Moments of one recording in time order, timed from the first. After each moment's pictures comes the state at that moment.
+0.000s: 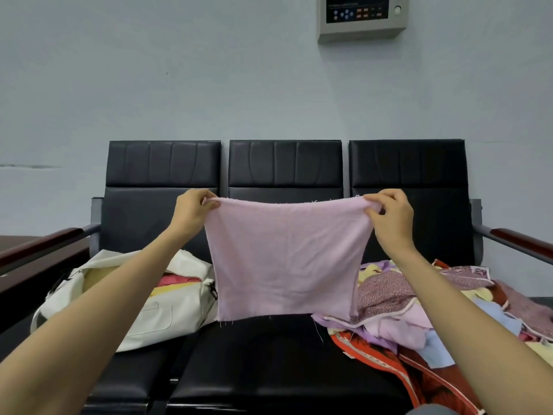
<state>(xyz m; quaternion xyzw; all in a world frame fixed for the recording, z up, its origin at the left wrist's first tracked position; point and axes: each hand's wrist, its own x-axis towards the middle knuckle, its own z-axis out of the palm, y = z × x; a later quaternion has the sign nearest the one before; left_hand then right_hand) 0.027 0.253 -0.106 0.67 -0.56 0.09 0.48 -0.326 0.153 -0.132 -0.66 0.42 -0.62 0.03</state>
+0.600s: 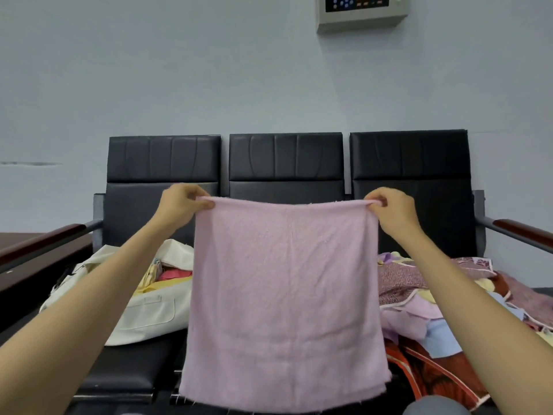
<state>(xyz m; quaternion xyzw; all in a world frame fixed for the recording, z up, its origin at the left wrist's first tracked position) 0.035 0.278 -0.098 0.68 -0.56 0.03 0.47 -0.337 0.148 -0.125 -0.71 0.46 -0.53 0.08</state>
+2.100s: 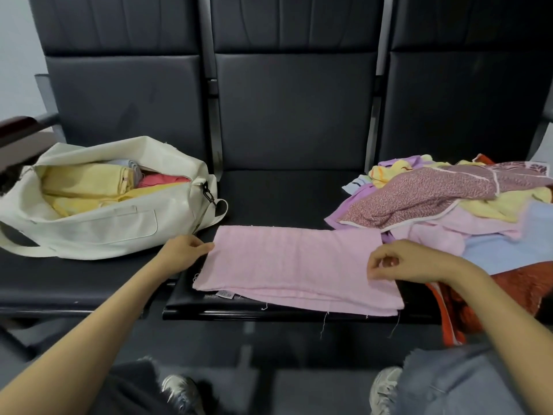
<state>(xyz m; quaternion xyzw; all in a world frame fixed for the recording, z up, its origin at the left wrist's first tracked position) 0.059 0.263 -0.363 0.82 -0.48 -0.23 0.22 -0.353 0.154 -0.335 -0.87 0.39 0.00 0.31</state>
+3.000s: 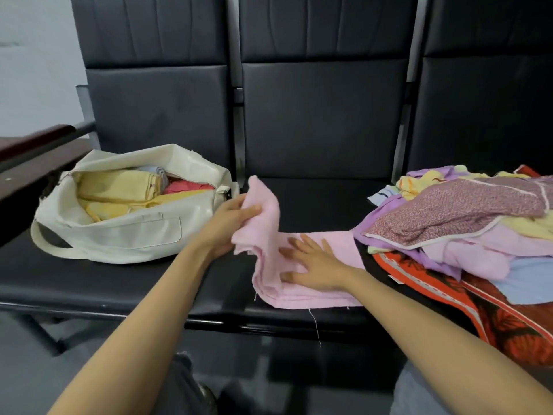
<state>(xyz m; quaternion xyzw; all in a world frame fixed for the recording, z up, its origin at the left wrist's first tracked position) 0.016 0.226 -0.306 0.58 -0.43 -0.42 0.54 -0.175 0.146 -0.393 -0.92 0.32 0.03 0.20</state>
